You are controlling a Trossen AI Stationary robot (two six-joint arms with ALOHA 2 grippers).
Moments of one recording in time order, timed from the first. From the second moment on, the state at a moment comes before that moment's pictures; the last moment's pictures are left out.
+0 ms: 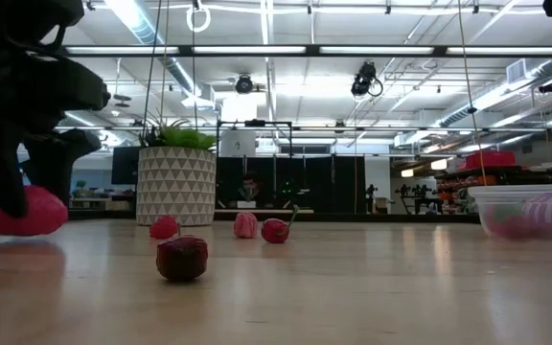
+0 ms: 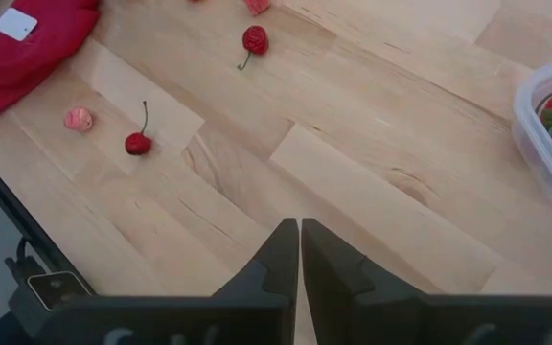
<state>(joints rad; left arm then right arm) -0.44 1.22 0.50 -0.39 -0.17 -0.37 0.85 1.70 1.40 -1.11 0.62 1.80</state>
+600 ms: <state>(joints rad) -0.34 1.22 0.59 0.19 -0.27 -0.07 0.92 1.70 1.40 -1.11 0.56 1.86</state>
